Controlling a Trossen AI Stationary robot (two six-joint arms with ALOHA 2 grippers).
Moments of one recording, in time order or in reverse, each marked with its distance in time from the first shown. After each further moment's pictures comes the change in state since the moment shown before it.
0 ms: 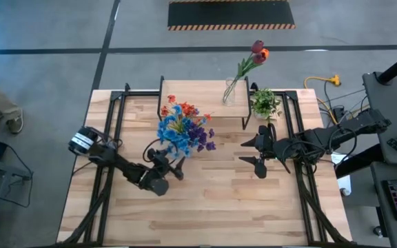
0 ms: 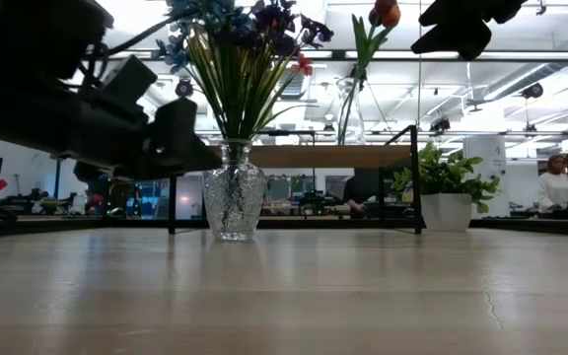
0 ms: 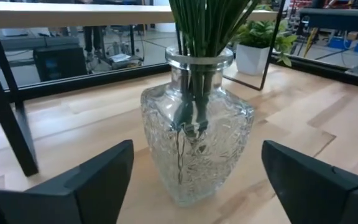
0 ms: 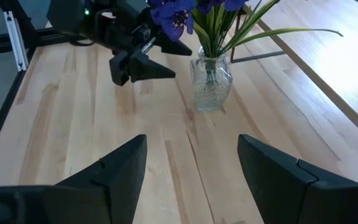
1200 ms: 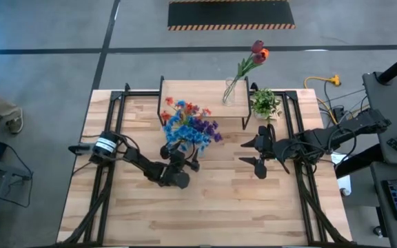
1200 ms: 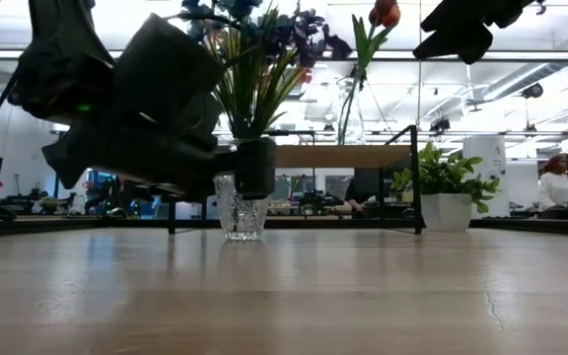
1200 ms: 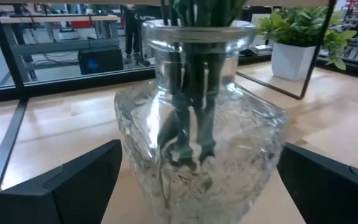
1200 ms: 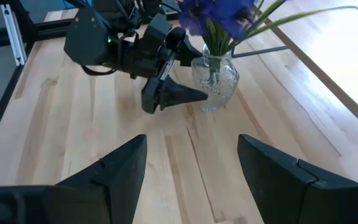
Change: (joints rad) left arm 0.157 0.242 0.251 -0.010 -0.028 0.020; right arm 0.001 0.001 -0.013 -0.001 -0.005 0.003
